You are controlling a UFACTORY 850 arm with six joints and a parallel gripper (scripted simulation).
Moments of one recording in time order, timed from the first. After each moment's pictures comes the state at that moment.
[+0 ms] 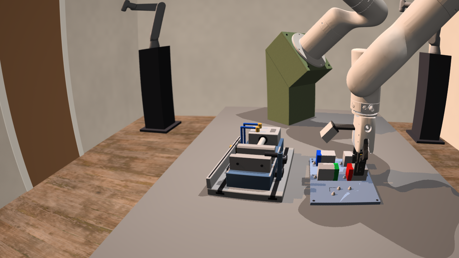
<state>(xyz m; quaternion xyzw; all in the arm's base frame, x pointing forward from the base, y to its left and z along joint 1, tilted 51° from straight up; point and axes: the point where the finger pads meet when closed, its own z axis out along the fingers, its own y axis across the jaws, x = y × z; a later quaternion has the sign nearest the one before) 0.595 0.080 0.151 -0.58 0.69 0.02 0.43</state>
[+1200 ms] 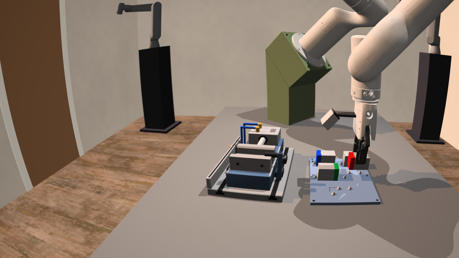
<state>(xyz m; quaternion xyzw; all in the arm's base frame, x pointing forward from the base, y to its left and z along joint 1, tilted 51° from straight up) 0.575 0.062 0.173 -0.58 0.69 0.02 0.43</state>
